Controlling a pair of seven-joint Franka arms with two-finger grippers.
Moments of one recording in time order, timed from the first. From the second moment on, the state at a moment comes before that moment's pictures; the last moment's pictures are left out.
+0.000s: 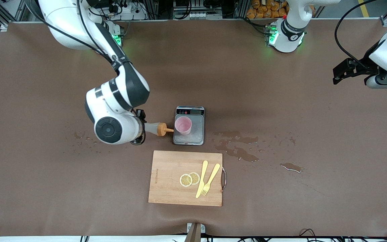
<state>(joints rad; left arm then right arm) -0.16 -0.05 0.03 -1.62 0.02 1.54 -0.07 0.43 0.69 0.03 -1.21 0.11 1.58 2.16</state>
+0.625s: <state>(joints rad) -0.16 -0.05 0.03 -1.61 0.02 1.54 -0.07 0.53 0.70 0.03 -1.26 -0.05 1.52 2.18</state>
